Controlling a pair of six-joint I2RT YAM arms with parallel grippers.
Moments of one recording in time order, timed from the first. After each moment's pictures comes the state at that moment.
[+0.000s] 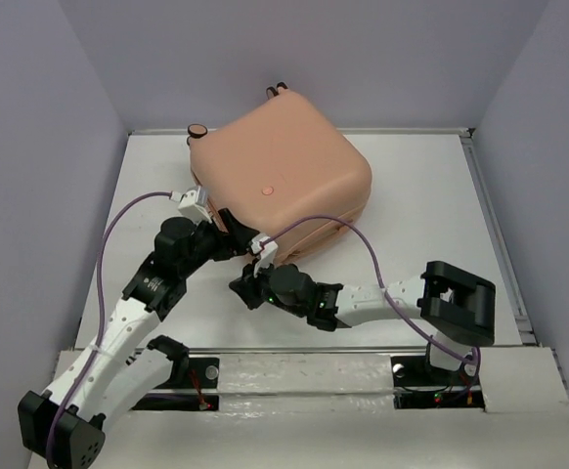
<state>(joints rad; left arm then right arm) -0.45 0.80 0.63 -0.18 0.14 -0.68 1.26 1.71 0.92 0.51 0.25 0.46</state>
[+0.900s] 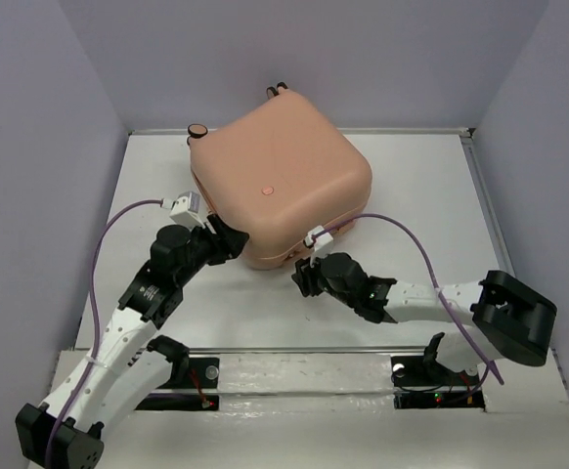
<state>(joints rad) -0.45 0.70 0.61 -0.22 0.05 -0.68 1.03 1.37 0.56 0.37 0.30 0.31</state>
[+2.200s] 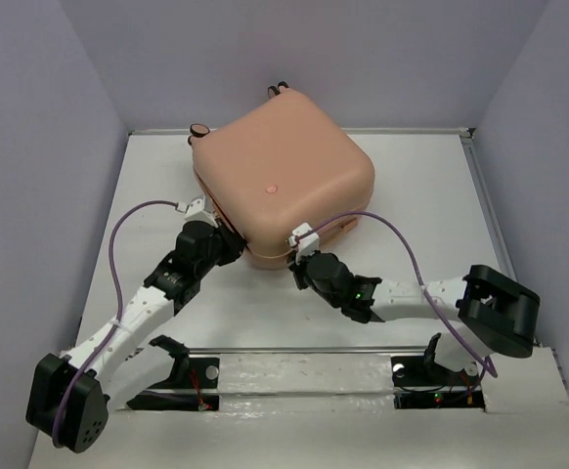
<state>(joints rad) -0.48 0.94 0.51 -0.04 -0.04 -0.76 1.09 1.47 0.62 0.55 0.37 0.16</state>
